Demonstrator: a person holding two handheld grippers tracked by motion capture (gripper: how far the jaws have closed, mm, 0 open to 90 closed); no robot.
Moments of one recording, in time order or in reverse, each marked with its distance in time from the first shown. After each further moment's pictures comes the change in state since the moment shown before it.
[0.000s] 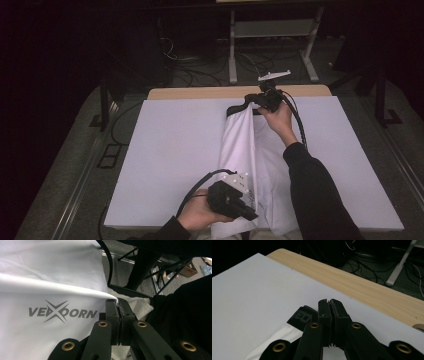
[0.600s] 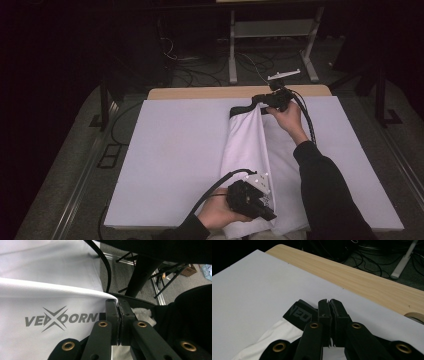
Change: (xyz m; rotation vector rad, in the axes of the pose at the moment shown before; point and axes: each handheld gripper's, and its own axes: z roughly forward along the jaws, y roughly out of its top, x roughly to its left) left arm 0.003 0.031 0.032 0.003 -0.014 0.025; right arm -0.029 -0.008 -0.009 0.029 0.042 0.041
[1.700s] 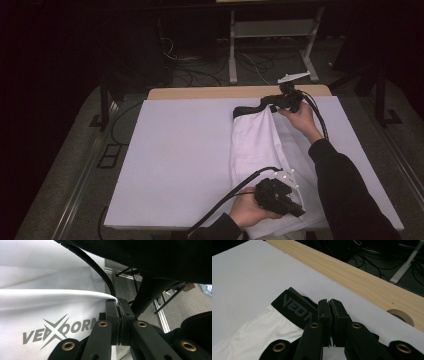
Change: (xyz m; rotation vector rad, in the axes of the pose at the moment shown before) left arm 0.016 0.035 0.053 -0.081 -0.008 -0.024; right arm -0.033 -0.015 -0.013 0.002 0.026 -0.101
